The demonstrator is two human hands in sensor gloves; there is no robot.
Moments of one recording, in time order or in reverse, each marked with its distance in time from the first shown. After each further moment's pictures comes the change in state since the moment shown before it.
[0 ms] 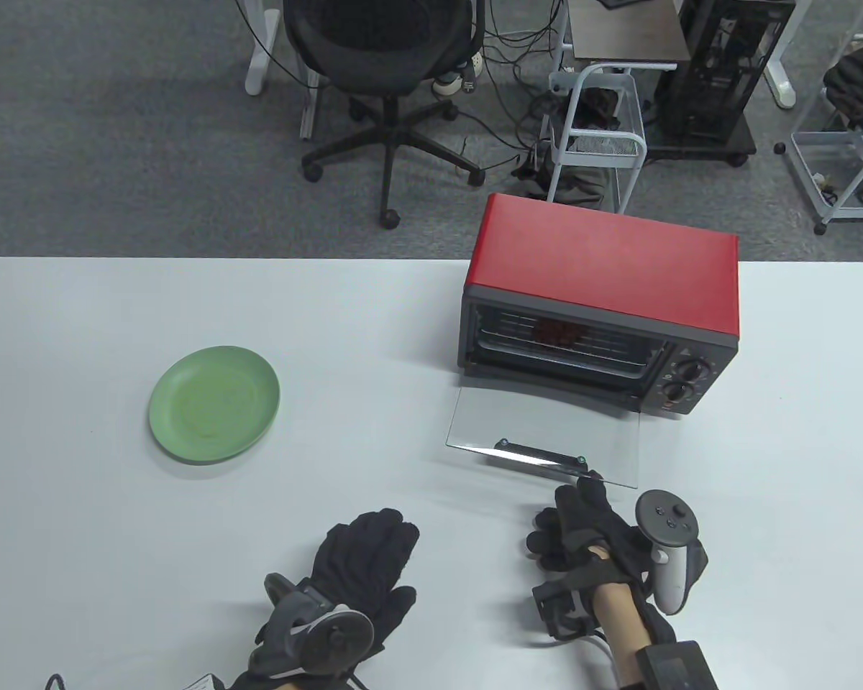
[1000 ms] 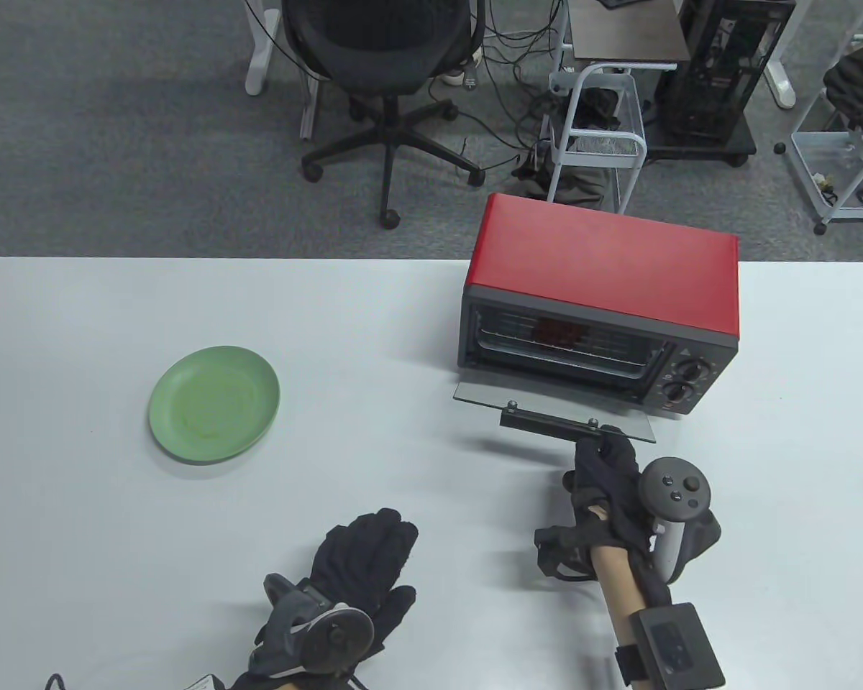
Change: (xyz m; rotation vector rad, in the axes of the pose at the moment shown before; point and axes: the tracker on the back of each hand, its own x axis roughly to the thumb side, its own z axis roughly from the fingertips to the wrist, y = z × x) left_hand -0.001 -0.001 0.000 -0.009 0.019 0.006; right_hand 0.053 -0.023 -0.012 -0.451 -0.123 0.108
